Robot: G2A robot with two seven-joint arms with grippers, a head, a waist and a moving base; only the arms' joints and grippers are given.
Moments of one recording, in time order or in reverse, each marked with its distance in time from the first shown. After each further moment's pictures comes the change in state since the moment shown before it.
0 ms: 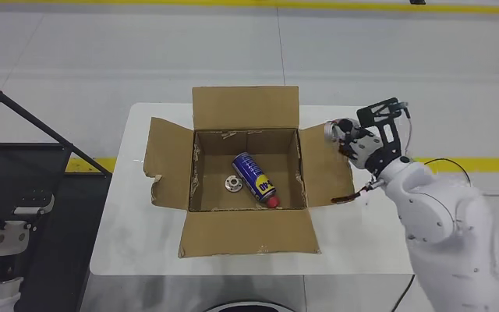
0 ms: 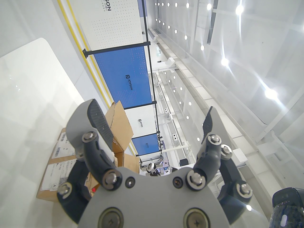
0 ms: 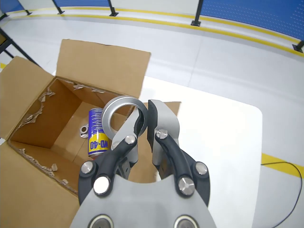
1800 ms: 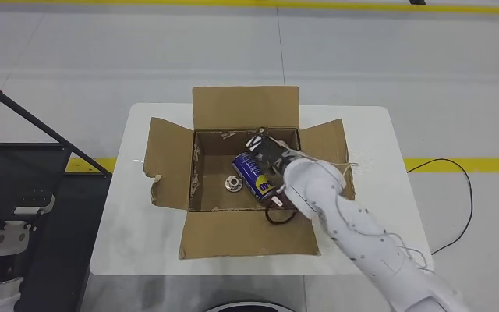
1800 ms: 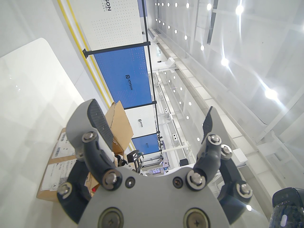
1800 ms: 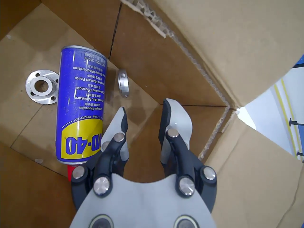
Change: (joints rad) left arm -0.001 0.000 0.000 0.000 0.000 0.000 0.000; right arm 0.315 -0.183 -0.562 0.400 -0.478 0.003 0.198
